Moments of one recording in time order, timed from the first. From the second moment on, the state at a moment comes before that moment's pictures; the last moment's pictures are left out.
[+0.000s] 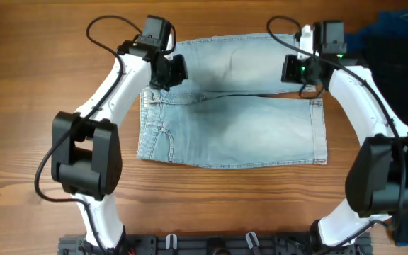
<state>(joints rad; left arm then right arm) -0.28 2.02 1.59 -0.73 0.23 -0.47 0.03 1.83 1.37 -0.57 -0.25 0.13</state>
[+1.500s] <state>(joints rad) -0.23 1.54 1.62 -0.96 -0.03 -0.43 -0.06 1.69 1.62 -1.20 -0.12 0.23</state>
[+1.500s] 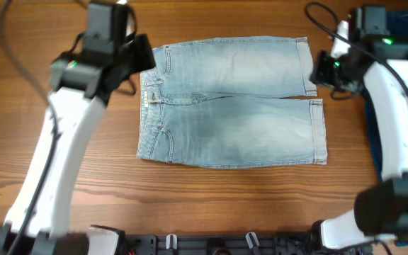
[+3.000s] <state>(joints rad) -0.23 1.52 1.28 -1.12 -0.03 -0.60 -0.13 1.55 0.74 -0.72 0.02 0.76</state>
